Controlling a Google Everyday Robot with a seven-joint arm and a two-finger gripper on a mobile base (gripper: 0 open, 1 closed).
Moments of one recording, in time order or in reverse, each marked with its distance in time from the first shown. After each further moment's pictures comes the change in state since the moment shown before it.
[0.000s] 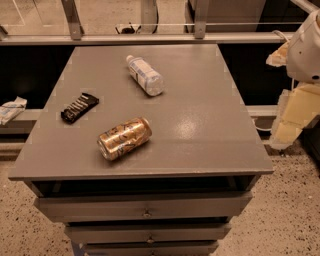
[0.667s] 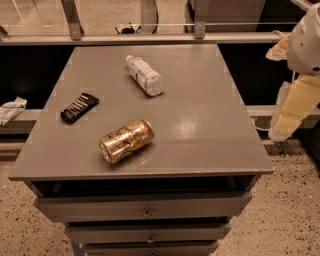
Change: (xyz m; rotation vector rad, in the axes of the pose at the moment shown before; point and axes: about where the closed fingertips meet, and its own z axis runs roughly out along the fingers) arm -0.005 -0.012 -0.002 0.003 -0.026 -0.006
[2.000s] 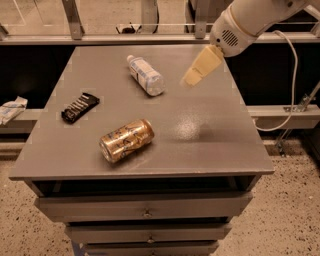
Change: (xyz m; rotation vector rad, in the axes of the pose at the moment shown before) arm -0.122 -0.113 0.090 -0.034 -0.305 0.325
